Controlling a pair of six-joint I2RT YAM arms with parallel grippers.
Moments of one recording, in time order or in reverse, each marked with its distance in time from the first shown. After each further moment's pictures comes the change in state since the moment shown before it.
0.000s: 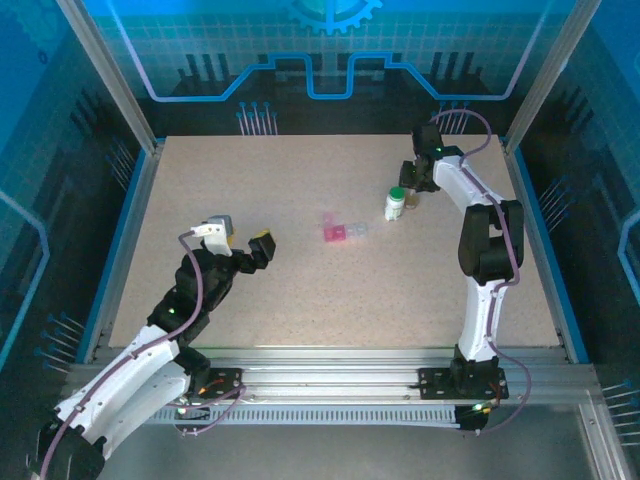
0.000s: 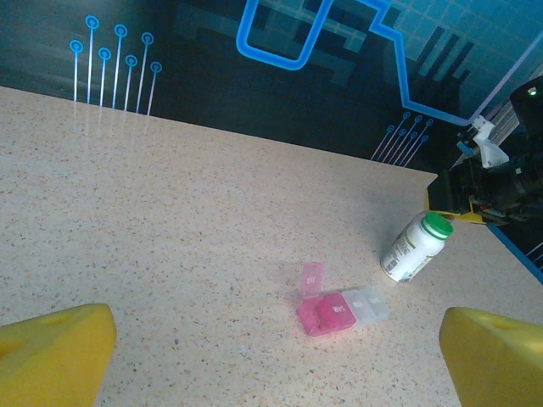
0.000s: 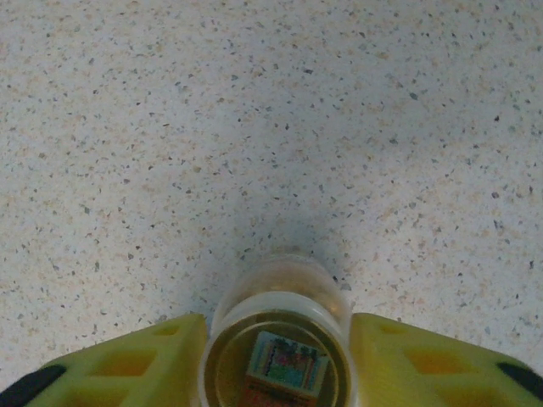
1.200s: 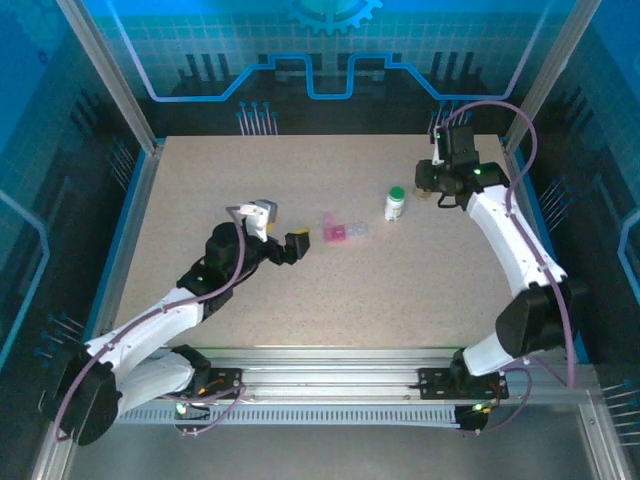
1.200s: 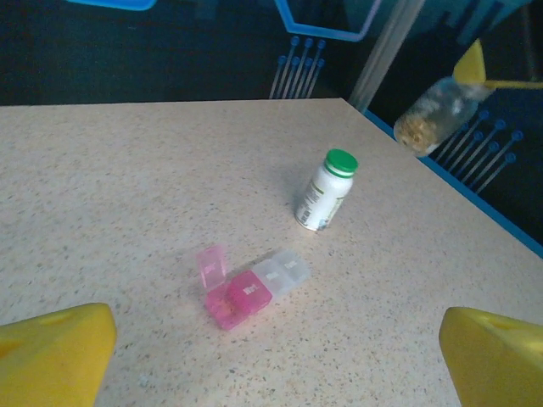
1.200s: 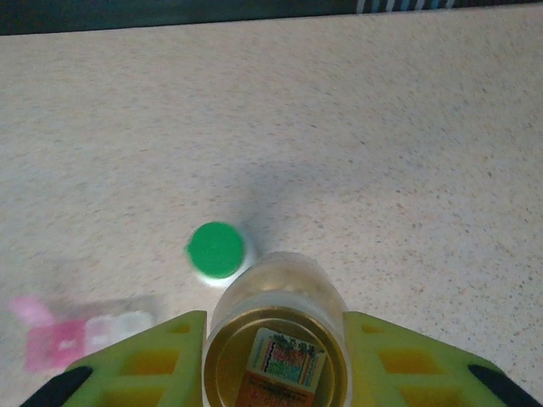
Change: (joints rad) left arm -0.052 0.381 0.156 0.171 0.279 0.157; right arm 0.072 -0.602 -0.275 -0.058 0.020 -0.104
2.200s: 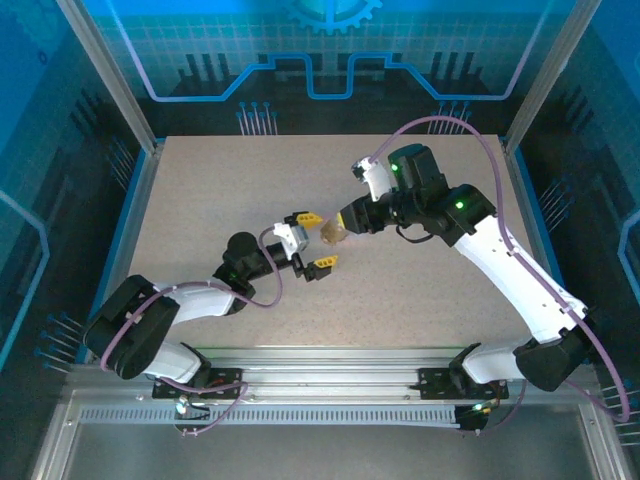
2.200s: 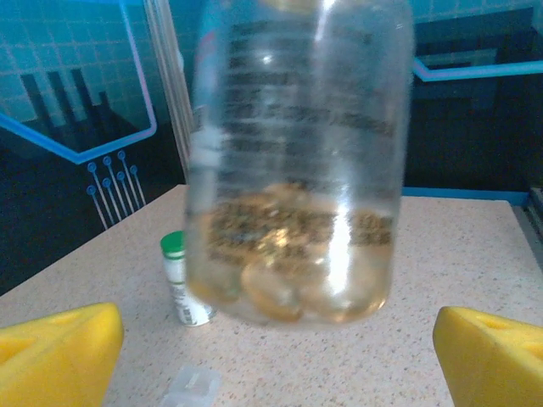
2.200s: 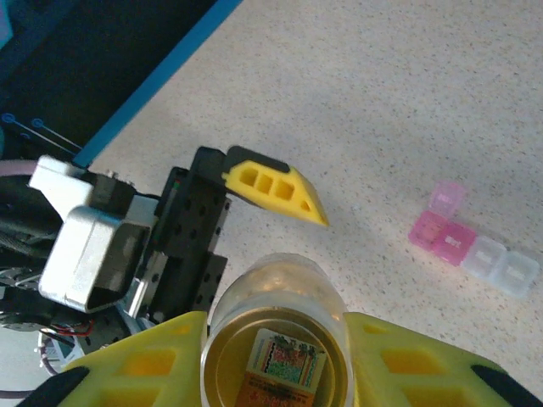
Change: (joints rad) left arm -0.033 0.385 -0.111 0.793 0.454 0.366; right arm 0.396 -0.144 0.031 -0.090 -0.479 -0.034
